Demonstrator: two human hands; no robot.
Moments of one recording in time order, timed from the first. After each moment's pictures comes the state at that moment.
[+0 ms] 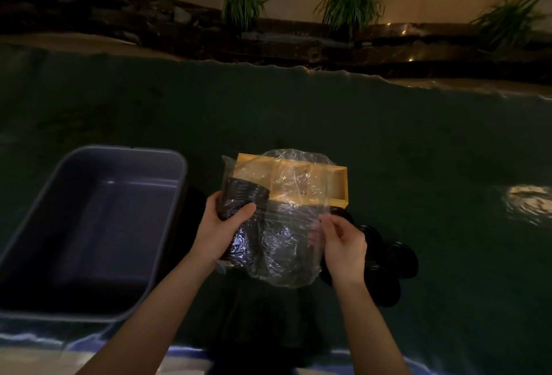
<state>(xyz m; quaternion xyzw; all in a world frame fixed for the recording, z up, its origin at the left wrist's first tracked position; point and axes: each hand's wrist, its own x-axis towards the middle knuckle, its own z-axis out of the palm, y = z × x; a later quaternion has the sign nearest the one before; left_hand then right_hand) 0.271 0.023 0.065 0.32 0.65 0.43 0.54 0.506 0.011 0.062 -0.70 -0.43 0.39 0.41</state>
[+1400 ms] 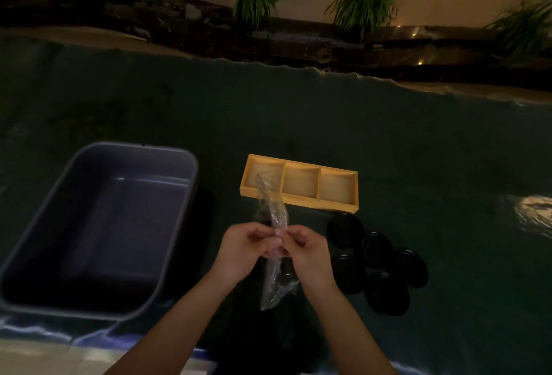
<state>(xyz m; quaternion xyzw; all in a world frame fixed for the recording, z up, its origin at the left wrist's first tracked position) 0.288 0.001 0.060 0.46 0.59 0.39 0.54 0.444 0.005 0.057 -0.56 -0.44 0.58 0.39</state>
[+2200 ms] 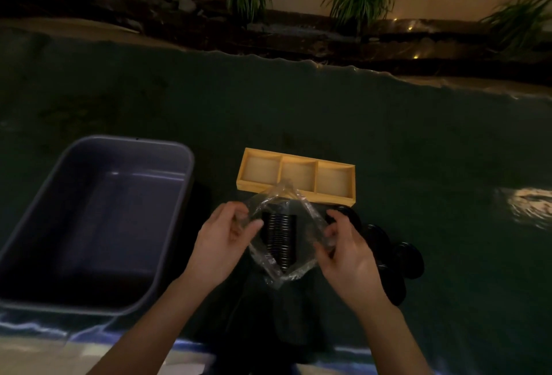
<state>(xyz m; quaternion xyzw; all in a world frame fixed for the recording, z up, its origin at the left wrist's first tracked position) 0.260 -0.013 0.085 0.60 0.64 0.34 0.33 0.508 -0.012 0.092 -0.64 -0.71 0.23 0.19</state>
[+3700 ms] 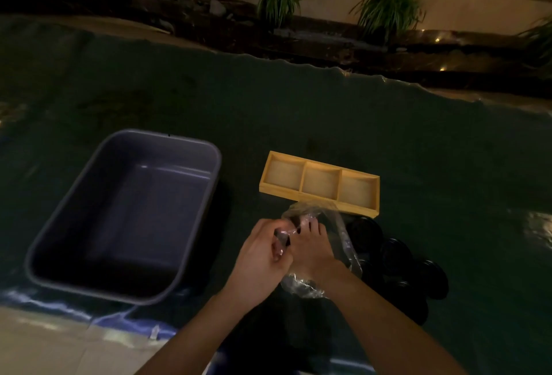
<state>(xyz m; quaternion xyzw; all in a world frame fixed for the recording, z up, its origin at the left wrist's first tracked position) 0.287 -0.032 0.085 0.58 0.65 0.33 0.36 0.422 0.051 -0.026 -0.52 -0.83 0.15 -0.17</state>
